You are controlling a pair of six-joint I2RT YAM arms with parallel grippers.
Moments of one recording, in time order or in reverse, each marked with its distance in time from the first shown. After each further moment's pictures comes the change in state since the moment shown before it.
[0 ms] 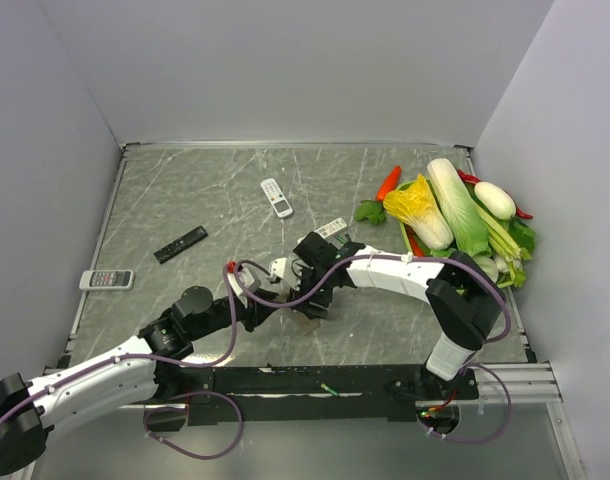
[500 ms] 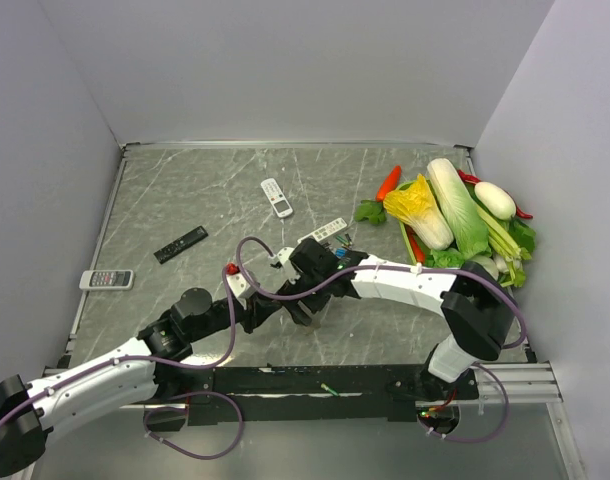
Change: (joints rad) left arm 0.000 -0.018 -0.017 -0.002 0.000 0.000; right arm 0.077 -0.083 -0.032 0.063 0.121 0.546
